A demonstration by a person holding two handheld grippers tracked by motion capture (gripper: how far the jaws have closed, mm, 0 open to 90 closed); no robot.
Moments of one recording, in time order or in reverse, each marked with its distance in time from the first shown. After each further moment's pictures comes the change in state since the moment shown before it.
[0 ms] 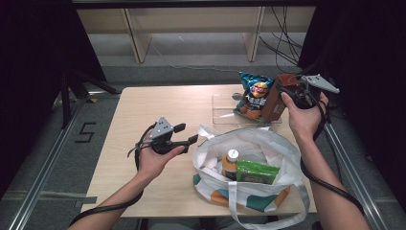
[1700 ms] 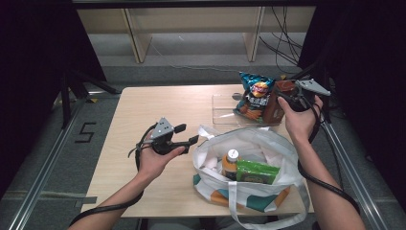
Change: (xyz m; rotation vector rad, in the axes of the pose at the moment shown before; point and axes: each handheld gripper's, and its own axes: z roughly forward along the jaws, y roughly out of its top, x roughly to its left) left arm -0.001 -0.001 0.001 0.005 -0.005 -0.002; right arm -0.004 -0.021 0.016 0.070 -0.045 -0.016
